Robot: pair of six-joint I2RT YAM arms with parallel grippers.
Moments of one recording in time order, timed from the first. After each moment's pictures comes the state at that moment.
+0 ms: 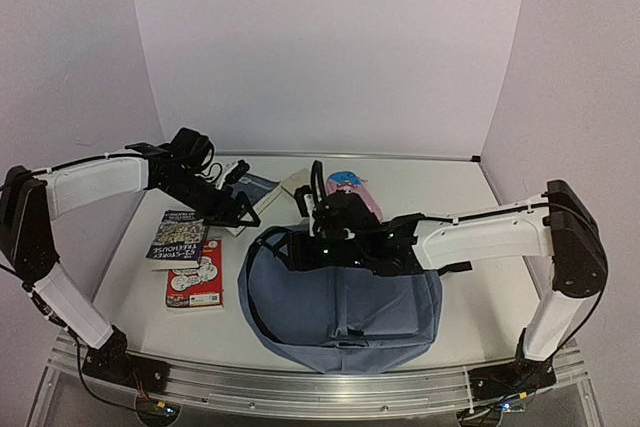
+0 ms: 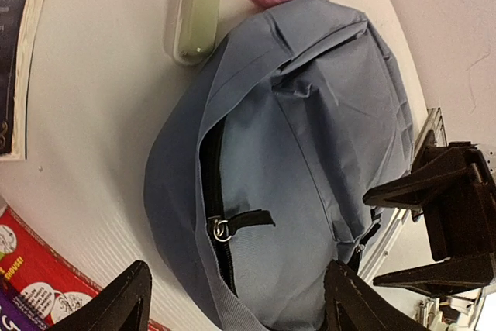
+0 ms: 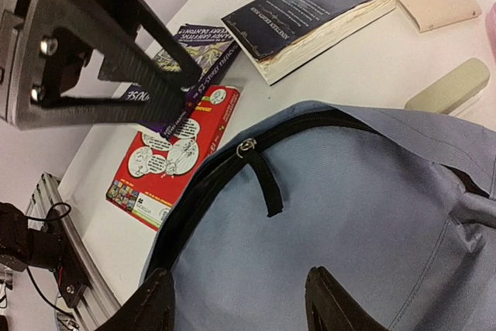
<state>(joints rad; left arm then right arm) -0.48 1.55 1.19 -0.64 0.58 -0.19 1.13 1.81 1.23 0.02 0.14 0.62</state>
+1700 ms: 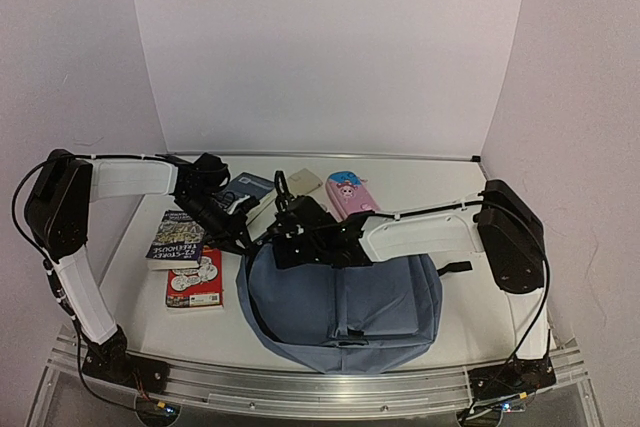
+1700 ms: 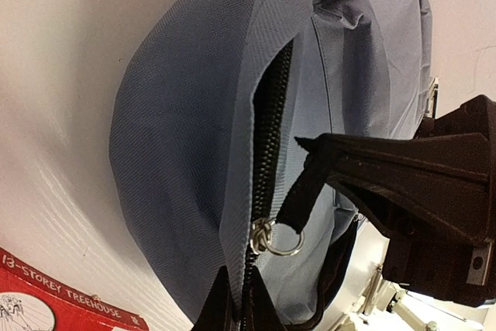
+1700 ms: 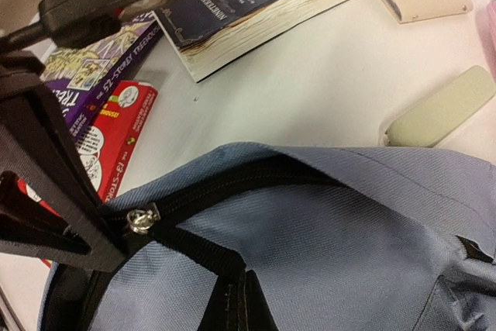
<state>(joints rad) -0.48 1.78 1.21 -0.76 0.71 -0.20 1.09 2.12 1.53 -0.14 0.25 0.54</state>
